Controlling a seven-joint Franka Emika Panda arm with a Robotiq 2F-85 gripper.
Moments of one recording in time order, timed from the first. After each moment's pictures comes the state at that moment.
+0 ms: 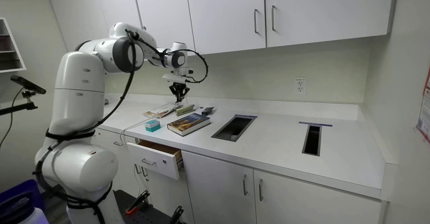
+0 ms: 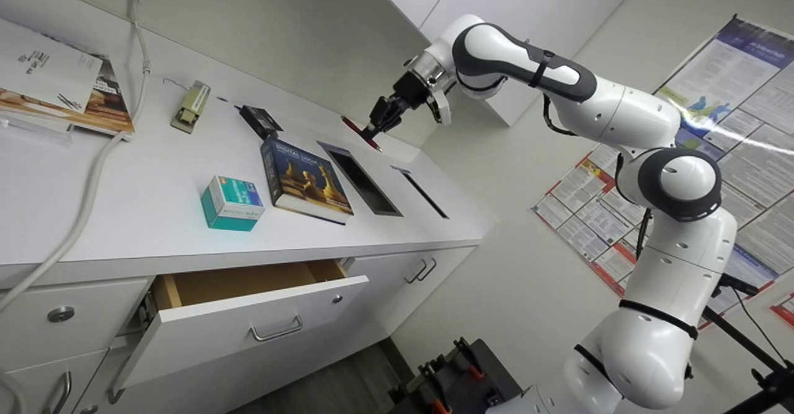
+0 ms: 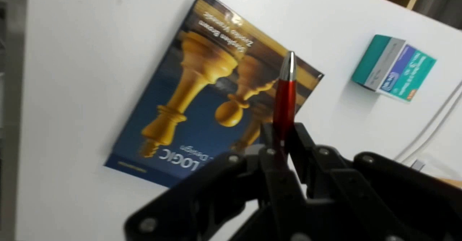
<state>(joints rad) 0.09 0.37 0.17 -1.52 0.18 1.96 -0.10</state>
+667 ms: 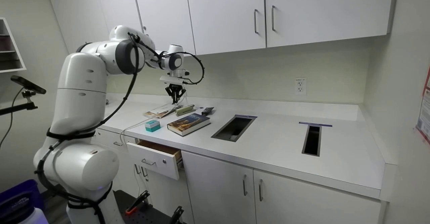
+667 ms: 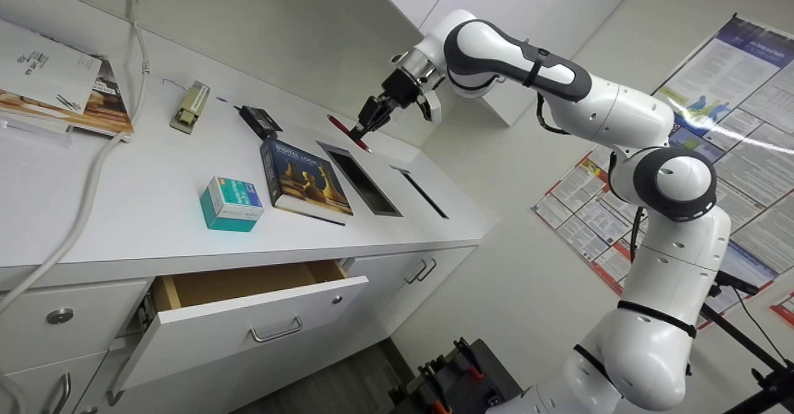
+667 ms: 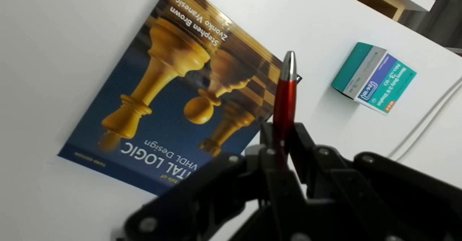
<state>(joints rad) 0.12 0.40 0.18 -1.50 0.18 1.98 -0.14</state>
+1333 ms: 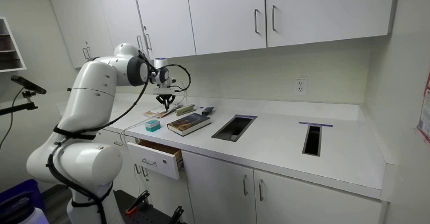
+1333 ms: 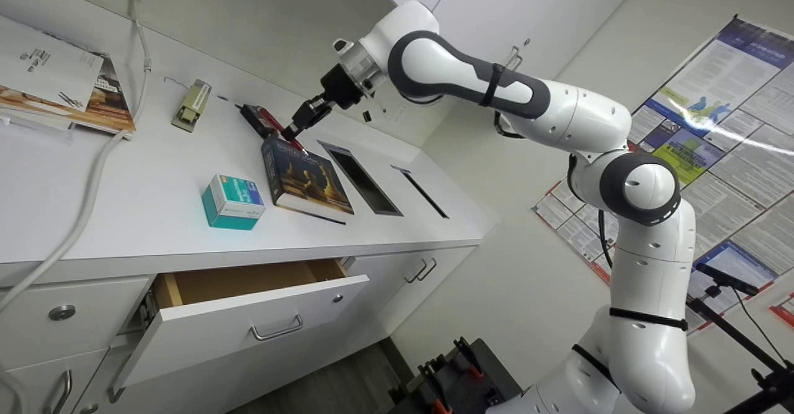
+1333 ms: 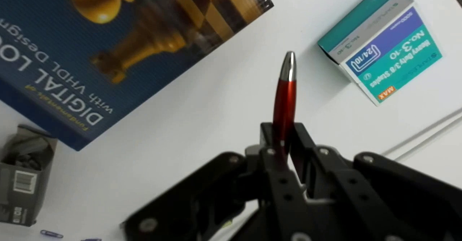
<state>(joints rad) 0.29 0.62 0.21 -1.36 0.01 2.20 -0.19</state>
